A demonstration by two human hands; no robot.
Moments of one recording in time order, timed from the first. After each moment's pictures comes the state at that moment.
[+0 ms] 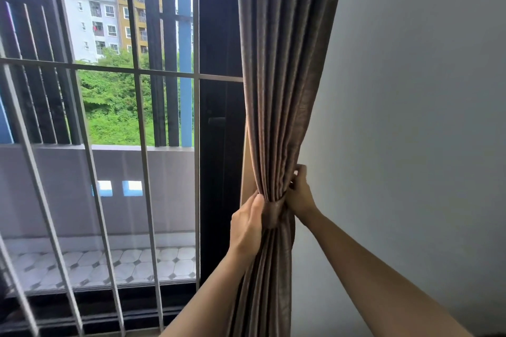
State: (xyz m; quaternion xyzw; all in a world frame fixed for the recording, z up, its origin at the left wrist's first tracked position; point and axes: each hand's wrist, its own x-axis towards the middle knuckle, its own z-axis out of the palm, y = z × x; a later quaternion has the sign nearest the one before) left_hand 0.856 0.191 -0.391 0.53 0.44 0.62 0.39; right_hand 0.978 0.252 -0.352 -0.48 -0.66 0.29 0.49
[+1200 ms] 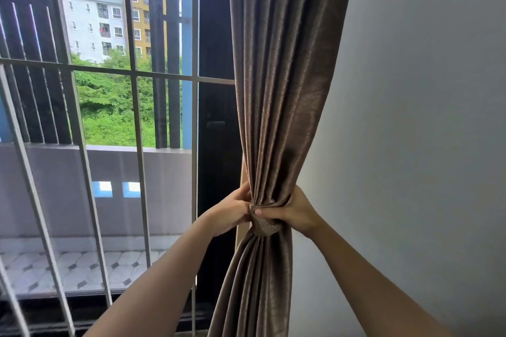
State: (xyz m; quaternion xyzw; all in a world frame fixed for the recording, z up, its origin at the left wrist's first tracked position) left_hand 0.805 0.246 -0.358 0.63 0.35 0.38 0.58; right_hand 0.978 0.236 -0.339 -0.32 -0.74 0.38 0.44
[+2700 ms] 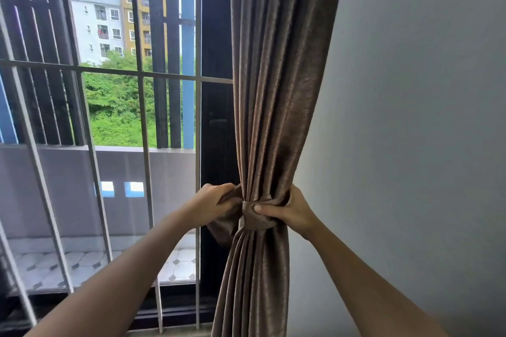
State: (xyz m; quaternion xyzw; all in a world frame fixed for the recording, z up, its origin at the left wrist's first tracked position) left_hand 0.751 0.228 -0.355 0.82 0.48 0.29 0.06; right_hand 0.972 0.227 -0.354 -0.34 -0.72 0.39 0.46
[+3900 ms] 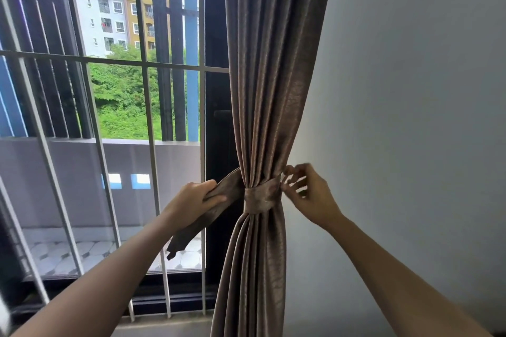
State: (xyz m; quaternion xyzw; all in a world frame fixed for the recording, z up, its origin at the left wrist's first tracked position) left_hand 0.718 0.213 -0.376 0.78 0.51 0.35 -0.01; right_hand 0.999 0.220 -0.348 -0.42 -0.76 0.16 0.46
